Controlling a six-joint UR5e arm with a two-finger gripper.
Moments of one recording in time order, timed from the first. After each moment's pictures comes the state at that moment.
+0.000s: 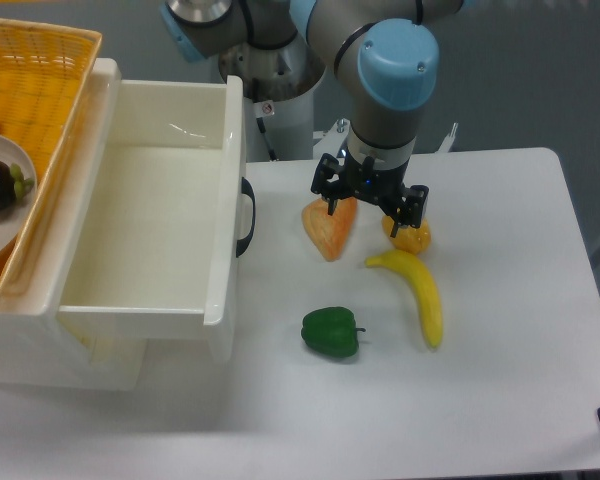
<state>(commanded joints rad) 2.57 -1.74 -1.57 -1.40 1.52 0.92</state>
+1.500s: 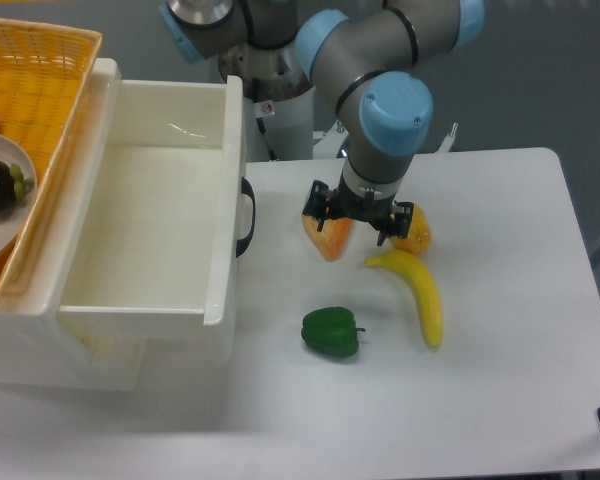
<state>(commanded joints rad) 2.55 -1.83 -1.63 -1.32 1.49 0.62</state>
